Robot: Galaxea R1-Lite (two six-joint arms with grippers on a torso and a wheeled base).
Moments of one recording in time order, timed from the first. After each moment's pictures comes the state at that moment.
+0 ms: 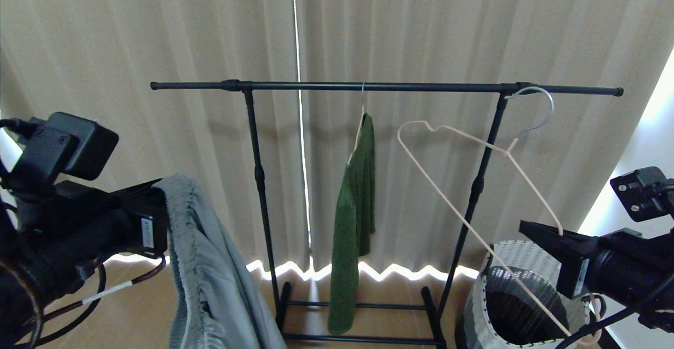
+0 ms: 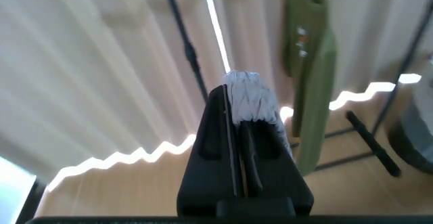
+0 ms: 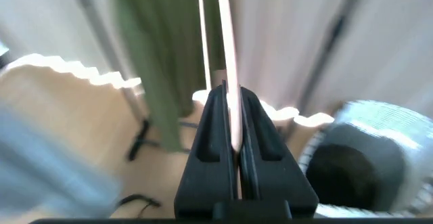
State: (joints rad) left arm -0.48 1.24 -0.55 -0.51 0.35 0.18; right arm 0.47 1.24 -0.37 -0.56 -0.15 0.17
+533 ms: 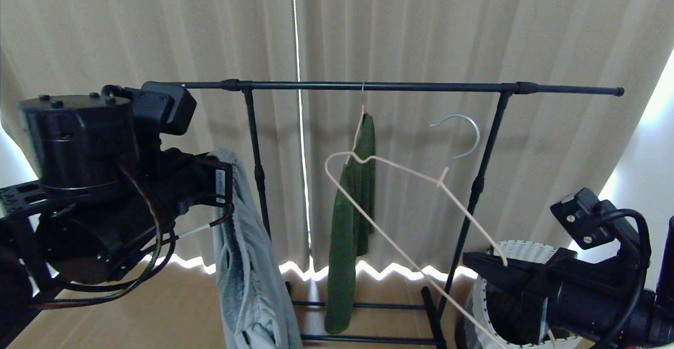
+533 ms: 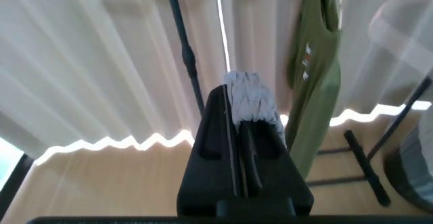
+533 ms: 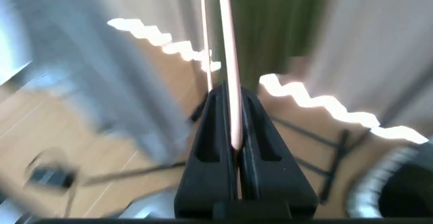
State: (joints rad) left arm -0.54 1.50 -0.78 -0.51 0.51 0.07; right arm 0.68 1.33 -0.39 -0.57 -0.04 0.23
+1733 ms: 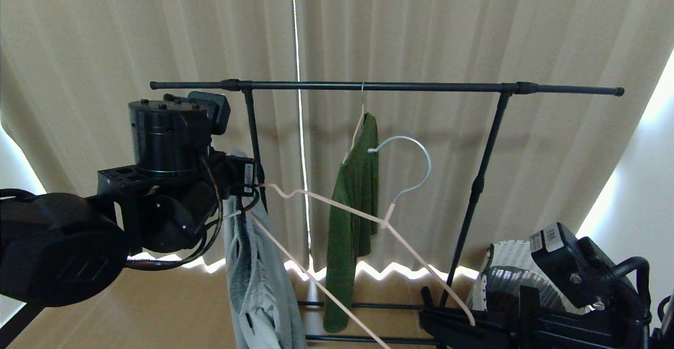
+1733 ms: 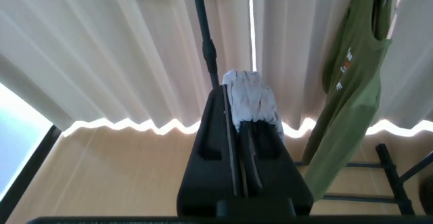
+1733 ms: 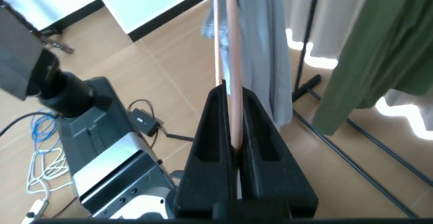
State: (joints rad) left arm -0.54 1.68 -0.90 -0.51 0.62 0.04; right arm 0.94 1.34 -0.39 -0.61 0.05 0.31
